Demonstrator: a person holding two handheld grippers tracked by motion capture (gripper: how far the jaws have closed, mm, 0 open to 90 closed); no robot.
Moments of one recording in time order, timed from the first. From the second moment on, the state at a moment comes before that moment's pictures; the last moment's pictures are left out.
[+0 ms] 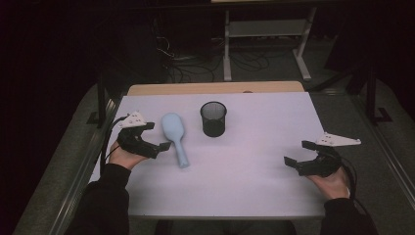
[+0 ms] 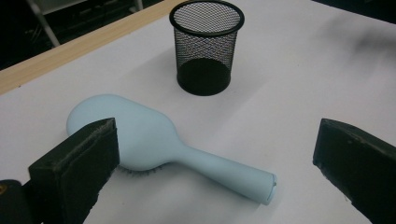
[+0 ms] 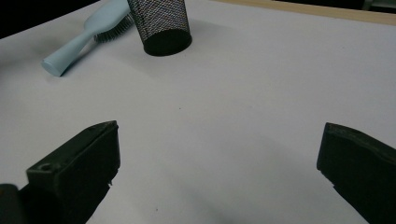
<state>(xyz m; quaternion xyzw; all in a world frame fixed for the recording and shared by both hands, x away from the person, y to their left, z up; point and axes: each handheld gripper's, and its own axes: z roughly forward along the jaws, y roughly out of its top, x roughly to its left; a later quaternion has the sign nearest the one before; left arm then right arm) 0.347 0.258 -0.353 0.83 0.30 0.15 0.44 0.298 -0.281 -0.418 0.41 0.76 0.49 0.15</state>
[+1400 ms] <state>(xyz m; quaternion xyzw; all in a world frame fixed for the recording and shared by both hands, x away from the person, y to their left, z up) 0.366 0.215 -0.370 0.86 0.27 0.10 0.42 0.297 -0.283 -0.418 0.41 0.76 0.48 0.15</state>
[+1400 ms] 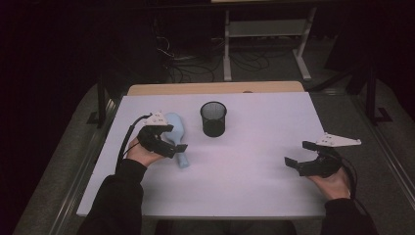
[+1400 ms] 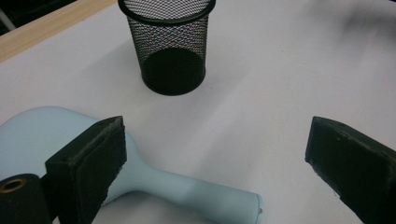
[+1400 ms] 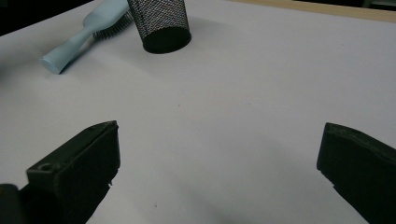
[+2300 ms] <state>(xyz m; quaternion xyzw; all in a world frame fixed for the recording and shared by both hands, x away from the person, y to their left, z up) 0.368 0.204 -0.383 0.88 0.25 0.11 0.40 0.297 -0.283 -0.419 0.41 0.76 0.48 0.14</state>
